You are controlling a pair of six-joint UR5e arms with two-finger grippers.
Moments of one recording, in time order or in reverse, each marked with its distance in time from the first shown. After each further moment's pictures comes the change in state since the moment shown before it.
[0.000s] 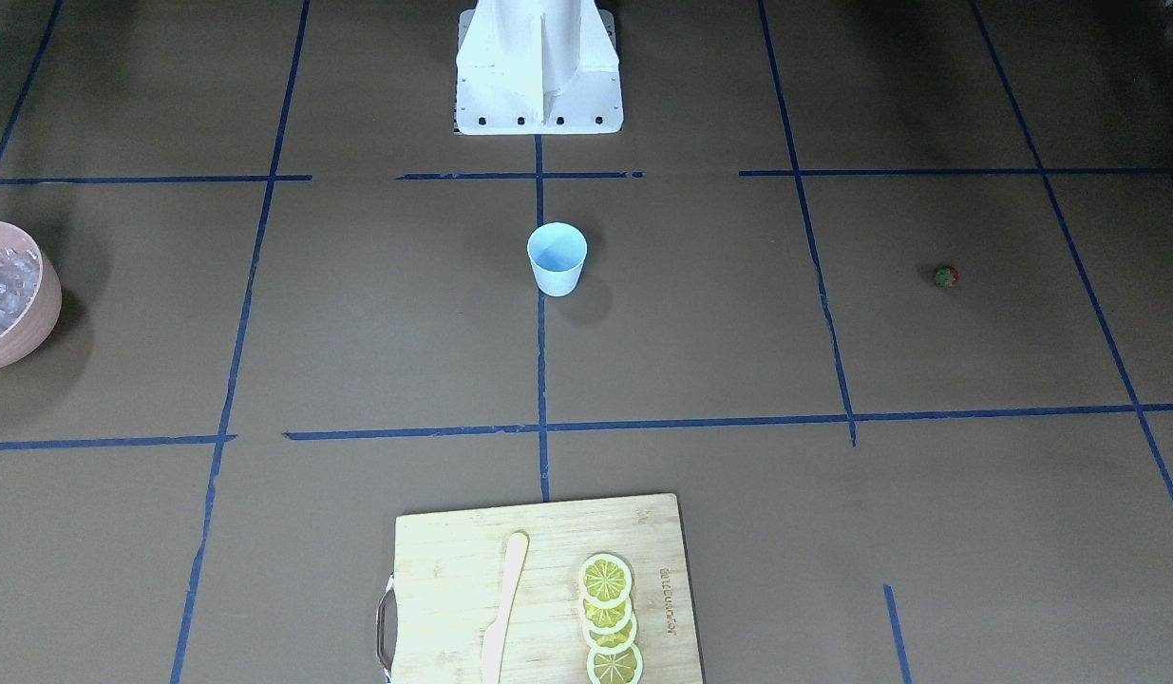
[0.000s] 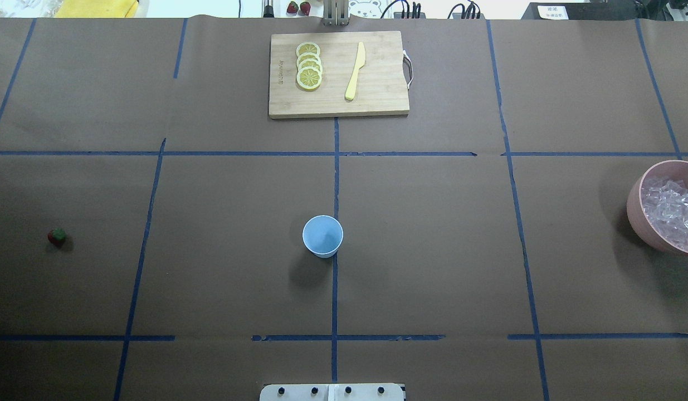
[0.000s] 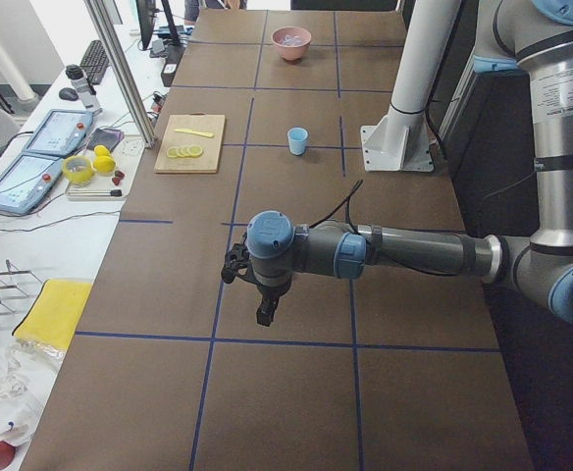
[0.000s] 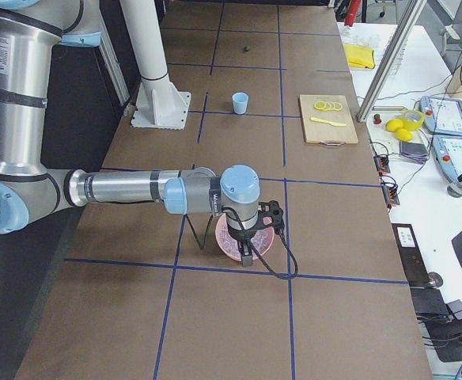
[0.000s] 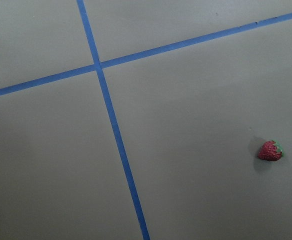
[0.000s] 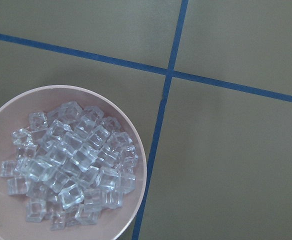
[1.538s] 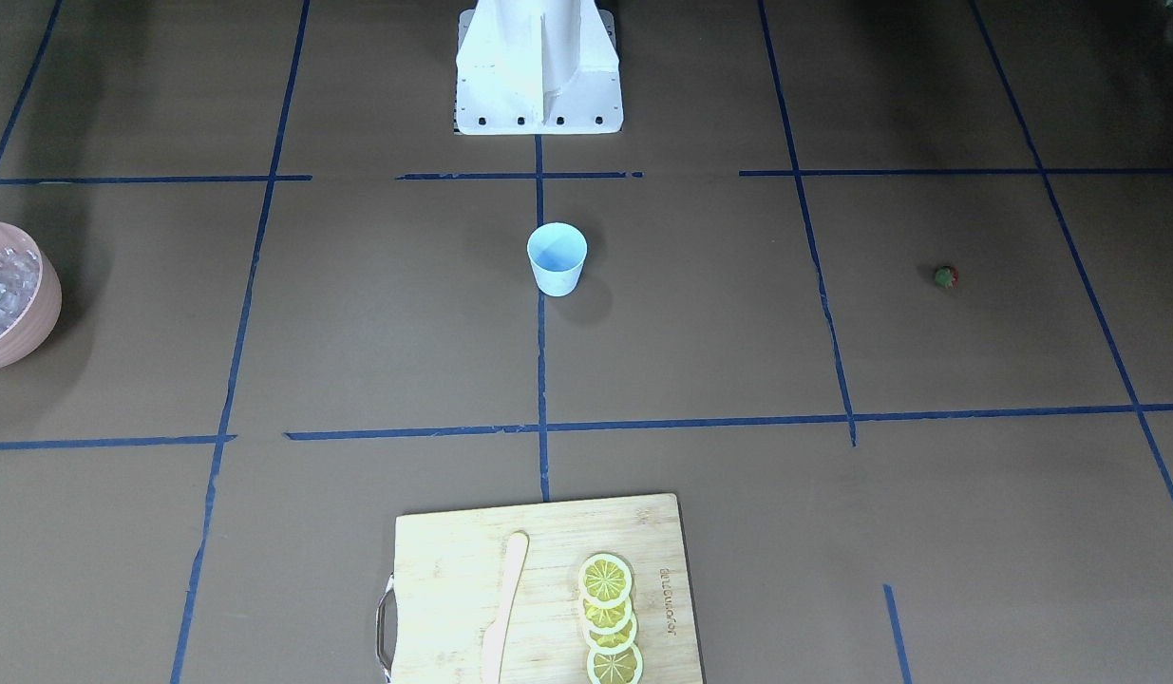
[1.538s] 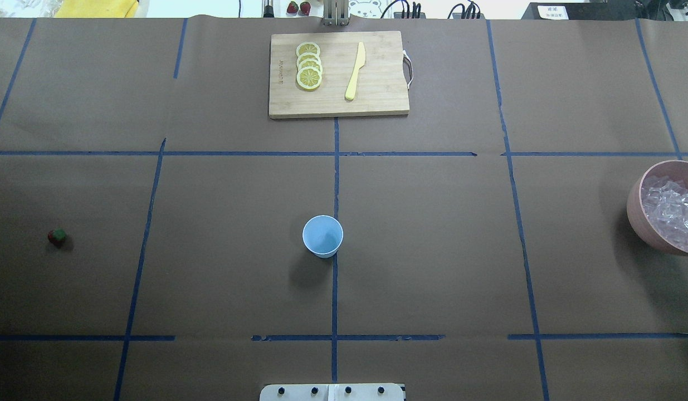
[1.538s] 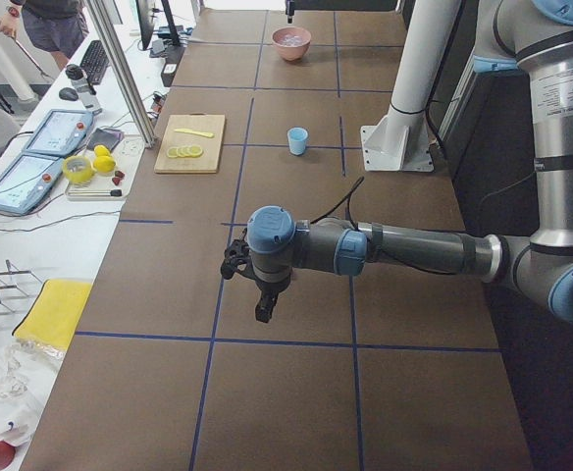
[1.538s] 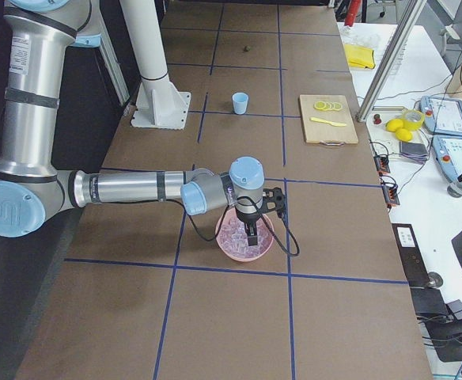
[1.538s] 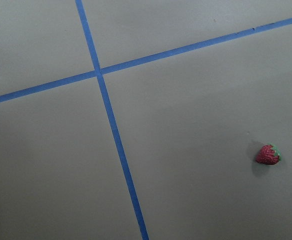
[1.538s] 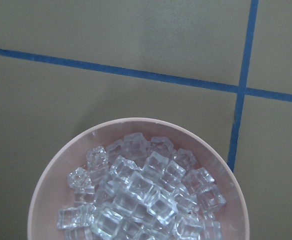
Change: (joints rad) left arm -0.003 0.000 -0.016 0.000 0.002 -0.006; right arm -0.230 0.002 -0.042 0.298 0.004 0.391
